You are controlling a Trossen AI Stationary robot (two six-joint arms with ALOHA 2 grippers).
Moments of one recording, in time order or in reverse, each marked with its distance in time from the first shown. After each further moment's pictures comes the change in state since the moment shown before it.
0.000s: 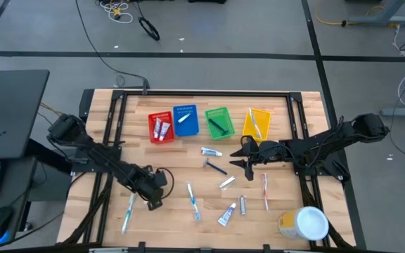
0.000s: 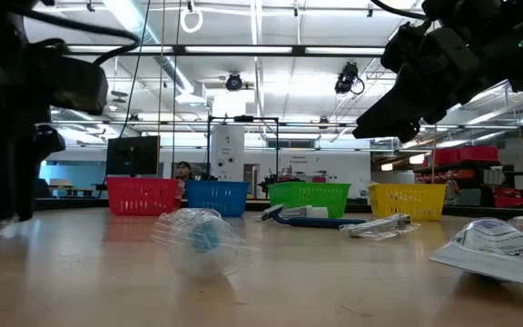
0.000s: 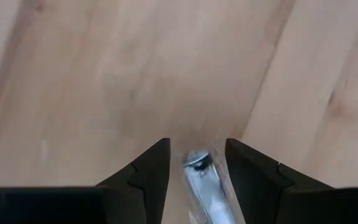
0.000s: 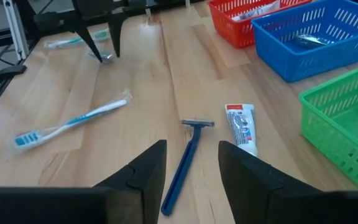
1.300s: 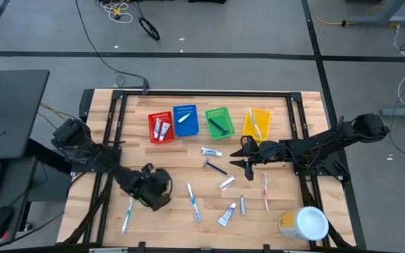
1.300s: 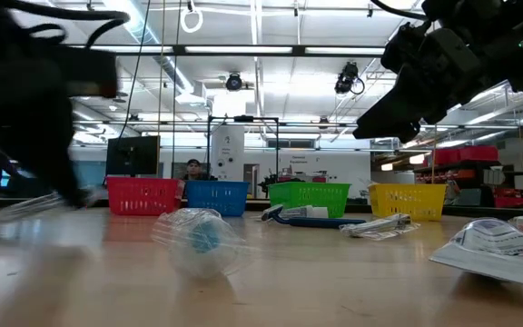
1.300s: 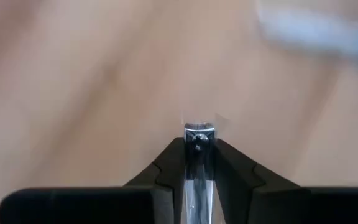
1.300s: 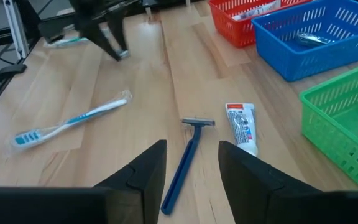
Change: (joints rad) left arm -0.055 0.092 0.062 -0.011 -0.362 -0.189; right arm 0.000 0.000 0.000 -0.003 -0.001 0.000
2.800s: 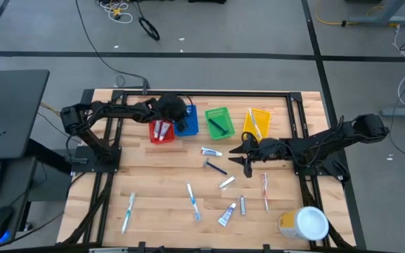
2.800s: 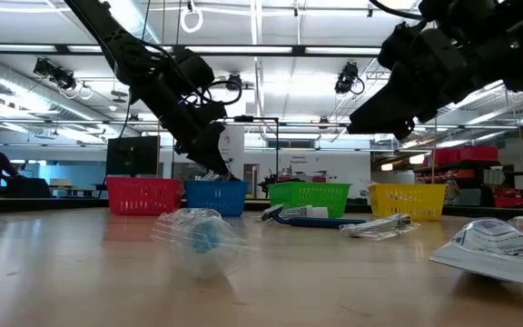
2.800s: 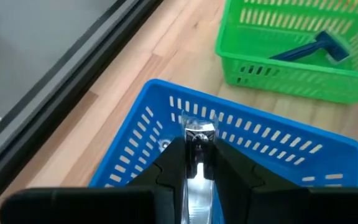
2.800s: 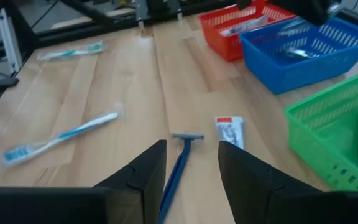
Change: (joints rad) left arm 1.140 -0.002 0.016 0.549 0.464 1.186; right arm -0.036 0.000 0.000 0.042 0.002 -0.019
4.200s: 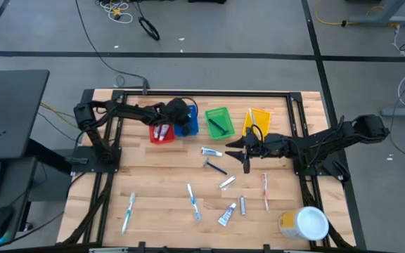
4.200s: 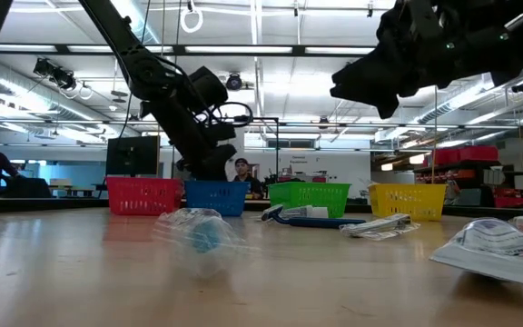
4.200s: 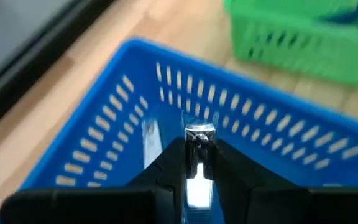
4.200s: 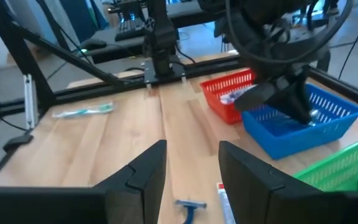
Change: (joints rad) left arm -0.041 0.148 0.045 -0.003 -0.083 -0.105; right arm -0.033 0.000 0.000 0.225 -0.002 -0.056
